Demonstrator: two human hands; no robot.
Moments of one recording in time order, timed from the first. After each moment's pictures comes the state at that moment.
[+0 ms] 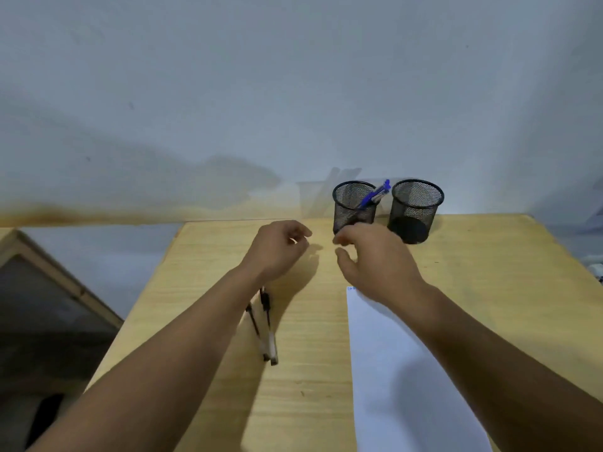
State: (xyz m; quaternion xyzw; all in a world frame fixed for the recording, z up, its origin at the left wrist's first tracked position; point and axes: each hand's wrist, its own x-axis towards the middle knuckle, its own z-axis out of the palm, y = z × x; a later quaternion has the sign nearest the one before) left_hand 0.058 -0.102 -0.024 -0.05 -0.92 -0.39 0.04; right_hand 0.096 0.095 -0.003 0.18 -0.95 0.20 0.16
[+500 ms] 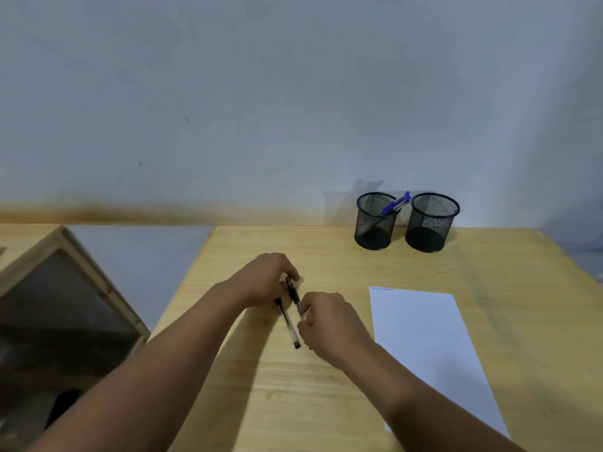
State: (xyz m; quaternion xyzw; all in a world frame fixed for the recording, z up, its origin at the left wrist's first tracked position) left_hand 0.109 -0.173 -0.023 -0.14 -0.98 -0.13 -0.08; right_hand 0.176 -0.001 -0.048 0.12 -0.94 0.30 -0.07
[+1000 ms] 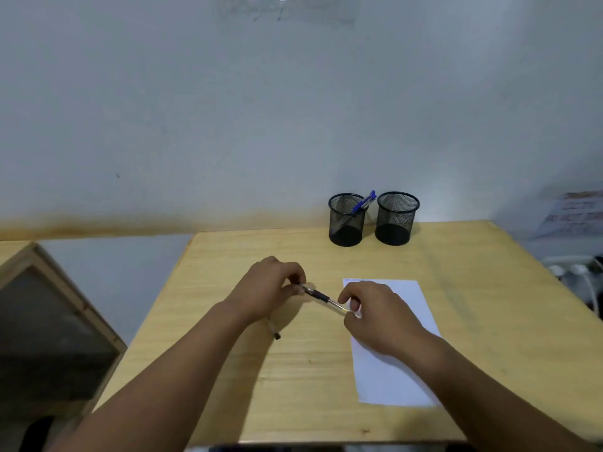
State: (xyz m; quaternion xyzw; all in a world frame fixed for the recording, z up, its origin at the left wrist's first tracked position) left_hand 0.142 -0.131 -0.030 -0.22 -0.95 -0.19 0.05; right_hand 0.196 0.101 -0.034 0.11 -0.95 0.28 0.00
